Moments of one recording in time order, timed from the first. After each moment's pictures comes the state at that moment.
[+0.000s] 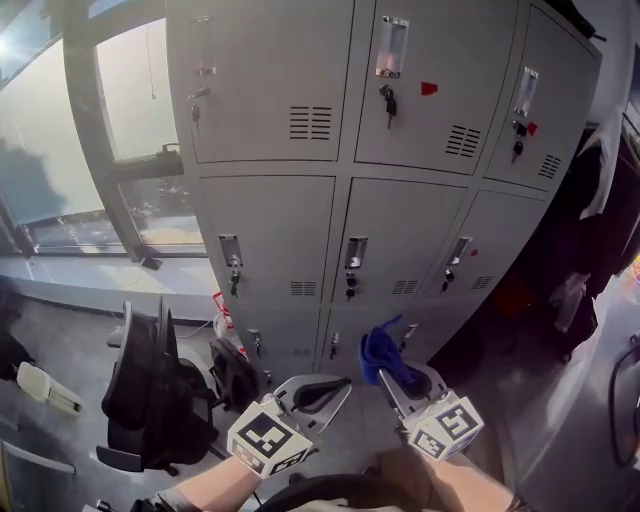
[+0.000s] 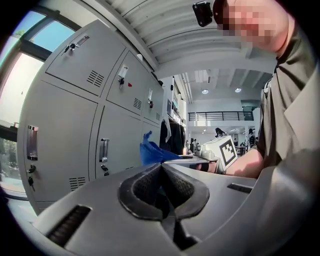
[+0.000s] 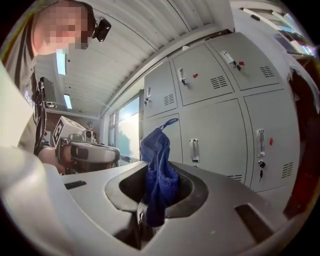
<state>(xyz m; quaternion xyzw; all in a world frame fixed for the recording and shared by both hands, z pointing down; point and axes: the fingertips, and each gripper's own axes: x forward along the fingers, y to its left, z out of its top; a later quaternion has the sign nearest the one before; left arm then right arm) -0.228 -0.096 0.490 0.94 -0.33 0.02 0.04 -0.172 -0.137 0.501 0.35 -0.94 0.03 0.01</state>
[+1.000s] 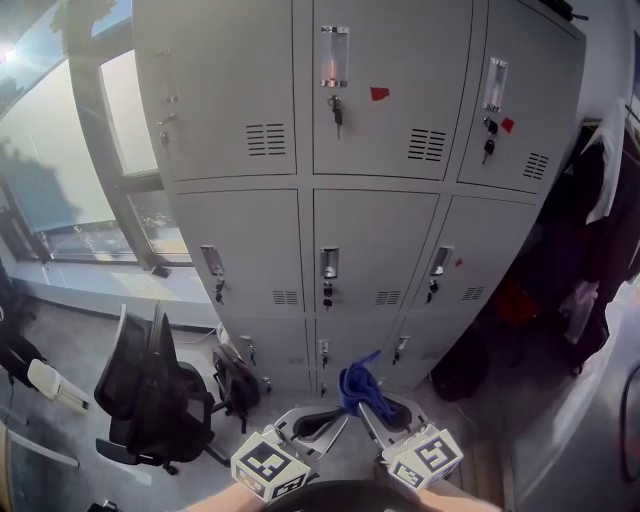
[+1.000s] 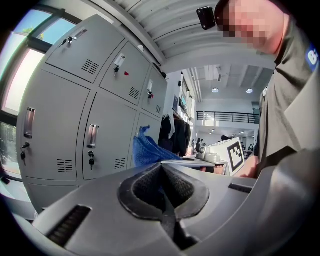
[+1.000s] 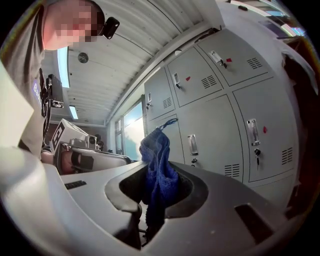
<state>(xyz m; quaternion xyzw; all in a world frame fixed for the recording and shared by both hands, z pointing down) -0.143 -0.074 0.519 0.93 -0.36 0.03 0.09 -0.117 -0.105 0.521 0.31 -0.95 0.06 -0.02</state>
